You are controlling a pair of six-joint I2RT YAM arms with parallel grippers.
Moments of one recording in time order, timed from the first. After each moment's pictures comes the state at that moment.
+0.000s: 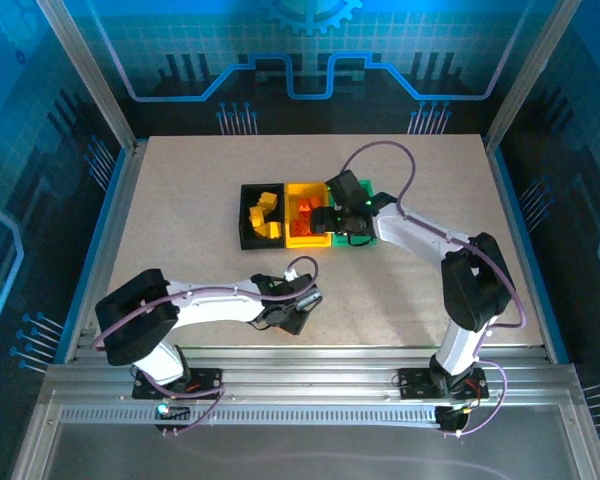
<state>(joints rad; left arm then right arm) -1.03 1.60 0.85 -0.61 -0.25 -0.61 0.57 1.75 1.31 -0.55 0.05 0.53</state>
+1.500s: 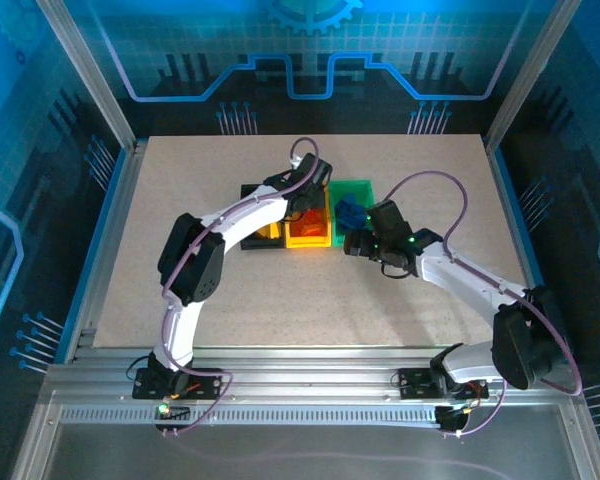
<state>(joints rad) -0.60 2.11 1.74 -0.53 -0.28 -0.59 0.50 1.36 0.90 -0.50 0.11 0.63</state>
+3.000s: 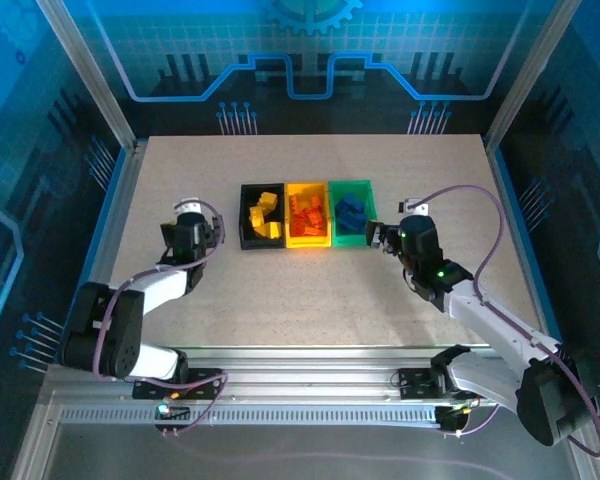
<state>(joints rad) -0.12 1.42 0.49 0.42 -0.40 -0.13 0.42 1.05 0.62 -0.07 0.32 0.32</state>
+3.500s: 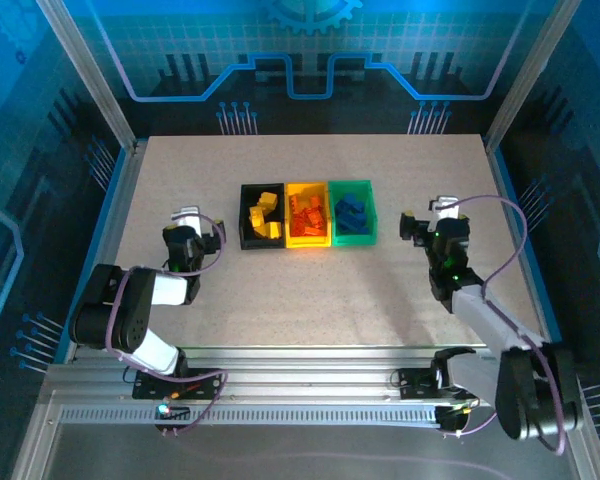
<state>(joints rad) -0.05 1.55 0.37 0.81 -0.23 -0.10 0.10 1.12 0.45 0.32 0.22 0.05</state>
